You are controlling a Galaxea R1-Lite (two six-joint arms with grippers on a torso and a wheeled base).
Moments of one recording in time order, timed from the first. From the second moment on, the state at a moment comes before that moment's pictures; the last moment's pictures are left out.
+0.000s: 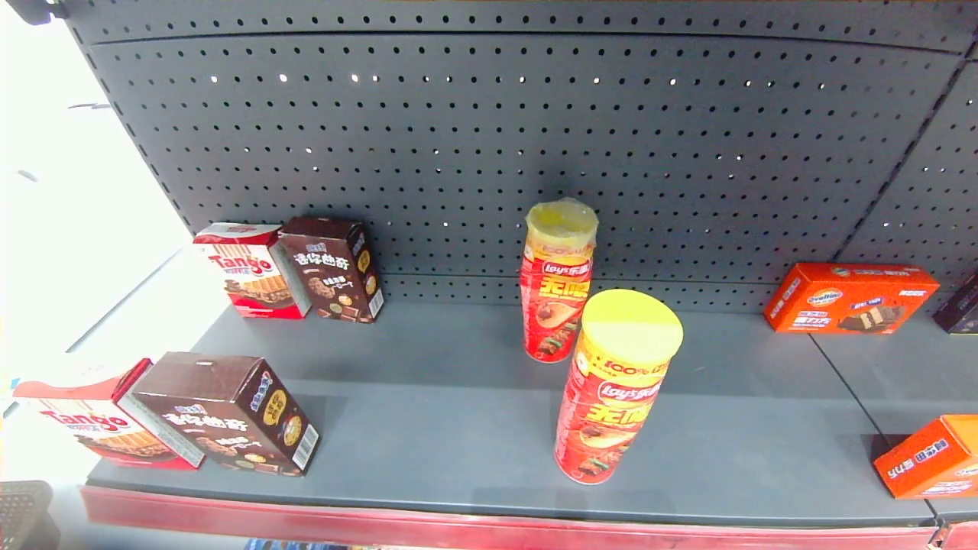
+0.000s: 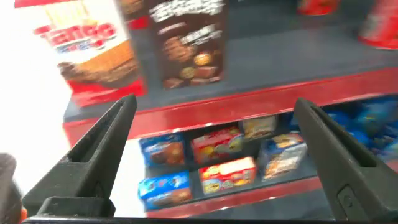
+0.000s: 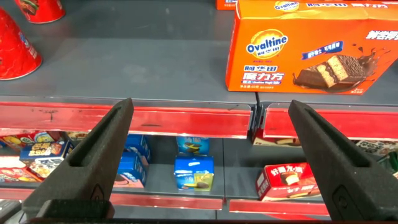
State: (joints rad) left arm 0.00 0.00 0.00 -0.04 -0.18 0.07; right arm 0.00 0.01 0.00 0.00 -0.01 0.01
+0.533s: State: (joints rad) left arm 0.00 0.00 0.00 0.01 -0.07 0.07; right arm 0.00 0.01 0.00 0.00 -0.01 0.01
